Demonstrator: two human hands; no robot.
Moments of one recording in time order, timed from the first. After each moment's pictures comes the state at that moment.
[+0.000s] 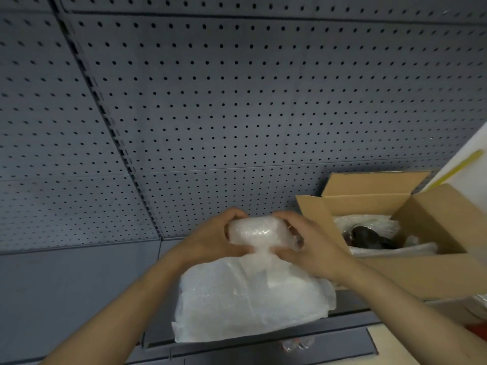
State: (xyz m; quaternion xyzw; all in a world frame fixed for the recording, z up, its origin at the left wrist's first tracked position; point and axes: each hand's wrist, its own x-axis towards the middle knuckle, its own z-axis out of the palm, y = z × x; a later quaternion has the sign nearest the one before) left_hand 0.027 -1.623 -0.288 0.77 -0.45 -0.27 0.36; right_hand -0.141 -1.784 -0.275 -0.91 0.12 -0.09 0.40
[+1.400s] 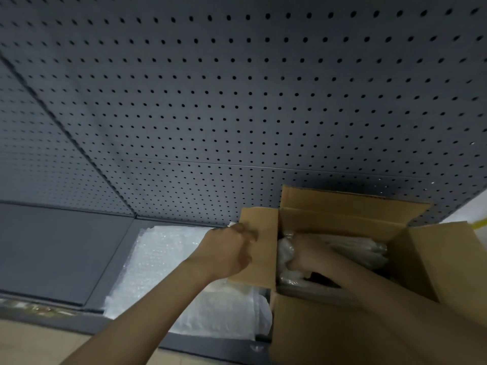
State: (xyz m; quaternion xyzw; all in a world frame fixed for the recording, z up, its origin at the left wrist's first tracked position) left_hand -0.084 -1.814 -0.315 0.89 -0.43 -0.13 0.04; right_hand -0.158 -2.002 -0.351 -0.93 0.21 0.23 0.21
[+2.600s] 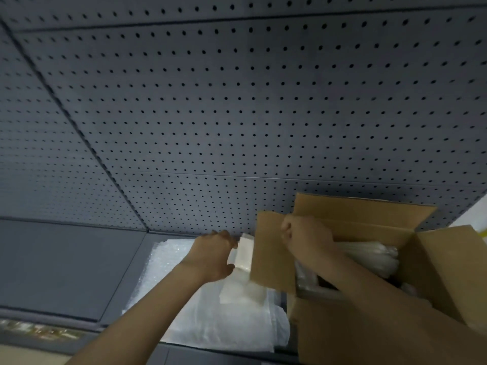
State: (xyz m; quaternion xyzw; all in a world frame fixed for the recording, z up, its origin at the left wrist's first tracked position) left_hand -0.055 -1.763 -0.317 0.91 -0.40 -0.11 -0.04; right_hand -0.144 -1.955 -0.300 -0.96 0.21 -0.01 0.19
